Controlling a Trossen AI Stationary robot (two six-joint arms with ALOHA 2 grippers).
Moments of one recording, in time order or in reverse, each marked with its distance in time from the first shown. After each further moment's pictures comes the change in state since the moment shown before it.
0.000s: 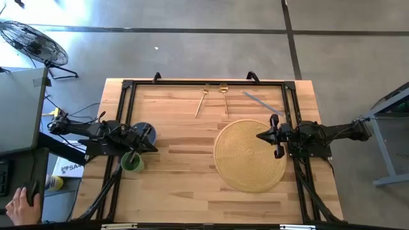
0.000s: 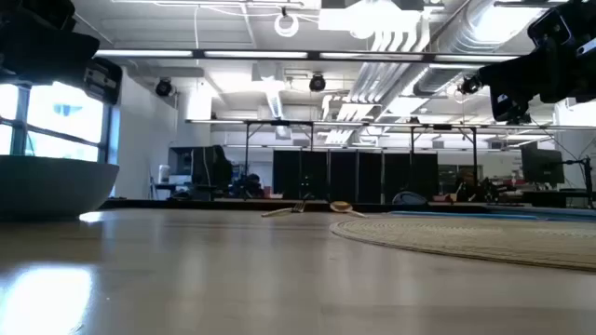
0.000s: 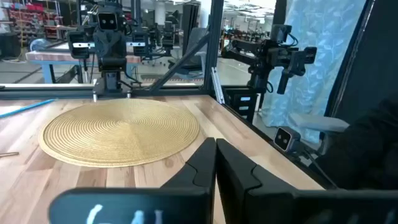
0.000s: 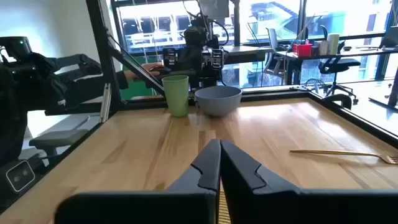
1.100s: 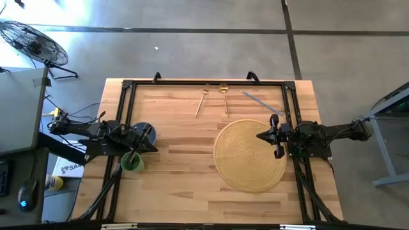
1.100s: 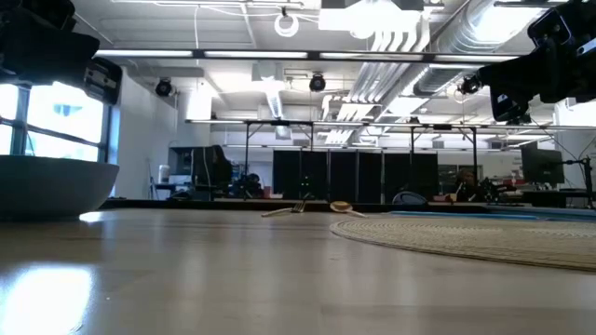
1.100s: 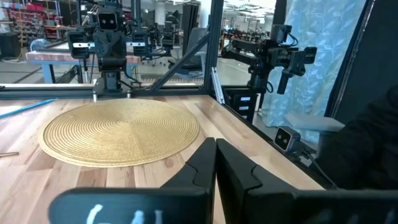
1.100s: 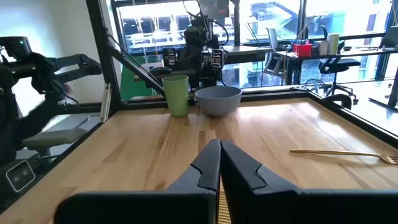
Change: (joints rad) left arm 0.000 0.000 0.000 0.000 0.000 0.000; right arm 0.000 0.000 0.000 0.000 0.000 0.000
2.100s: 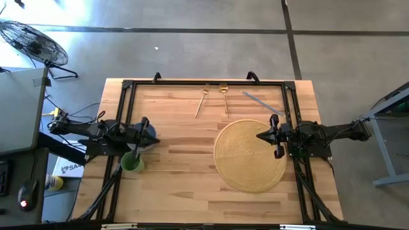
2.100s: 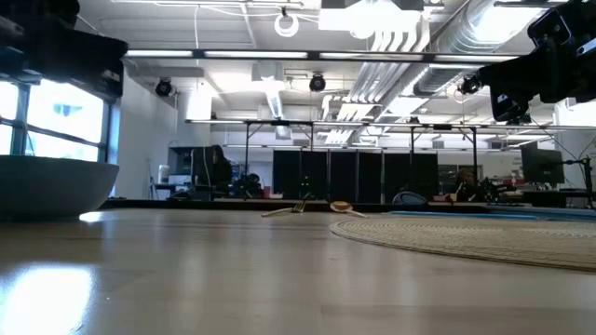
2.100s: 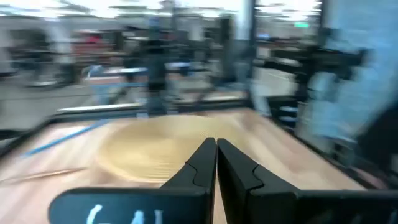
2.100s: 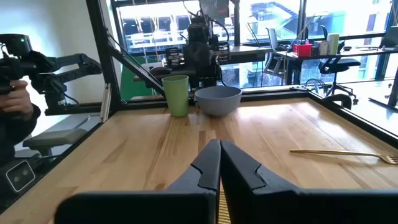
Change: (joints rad) left arm 0.000 0.000 0.008 0.066 -0.236 0.100; right arm 0.000 0.000 0.000 0.000 0.000 0.000
